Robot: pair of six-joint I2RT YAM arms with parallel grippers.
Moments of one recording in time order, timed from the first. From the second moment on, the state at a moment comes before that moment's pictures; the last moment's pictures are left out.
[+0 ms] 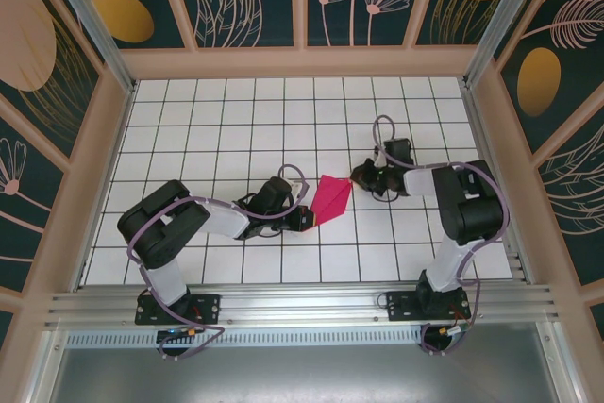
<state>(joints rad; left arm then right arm) -0.82 1.78 0.65 0.38 0.36 -0.70 0.21 1.78 0.75 0.14 -0.54 0.77</state>
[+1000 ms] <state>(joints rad) -0.82 1.78 0.66 0.34 0.36 -0.70 0.64 1.59 0.58 0.21 -0.45 0.94</state>
